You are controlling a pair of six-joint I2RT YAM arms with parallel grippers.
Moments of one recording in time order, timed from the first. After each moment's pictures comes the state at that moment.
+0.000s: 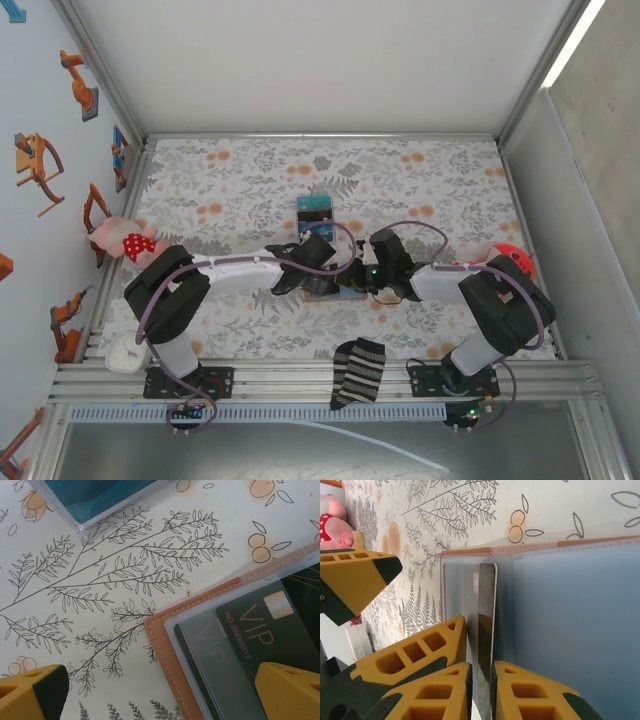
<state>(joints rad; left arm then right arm) -0.99 1.75 1.00 -0.44 -0.33 -0.44 0.61 1.58 0.55 0.24 -0.57 0.89</state>
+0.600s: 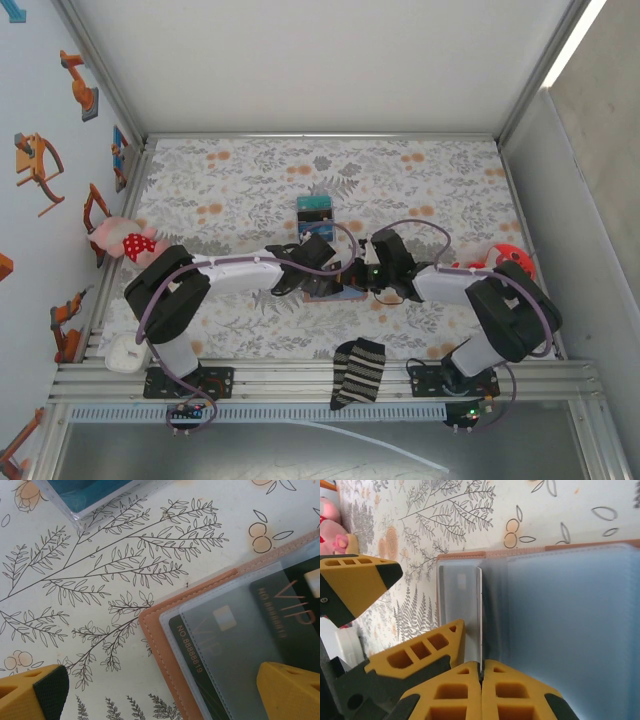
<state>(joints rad) -0.99 1.75 1.00 -0.46 -0.33 -0.44 0.61 1.50 0.55 0.14 -0.50 0.84</state>
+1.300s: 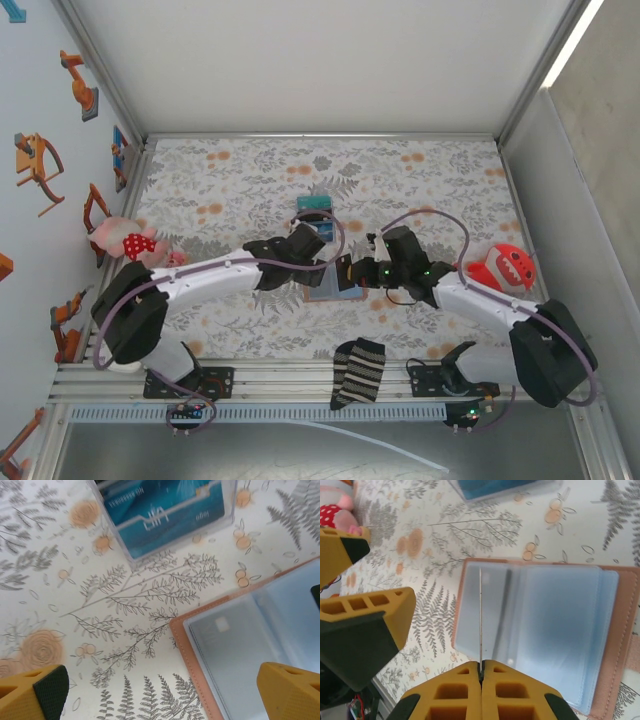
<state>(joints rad) -0.98 1.52 1.00 -0.53 -0.39 -0.44 0.61 1.23 0.58 -0.11 -0.43 0.66</state>
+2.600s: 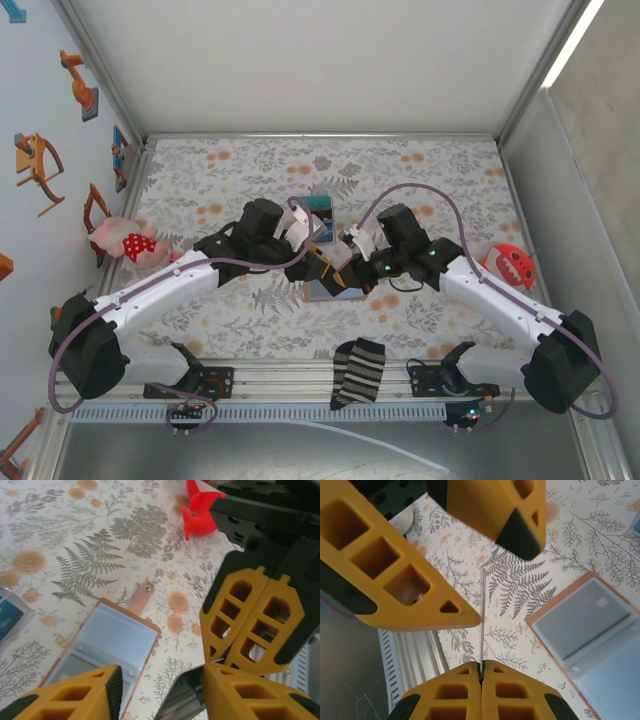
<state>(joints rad) -0.80 1.30 0.95 -0.36 0.50 0.00 0.67 1.20 0.88 -0.52 -0.69 0.02</state>
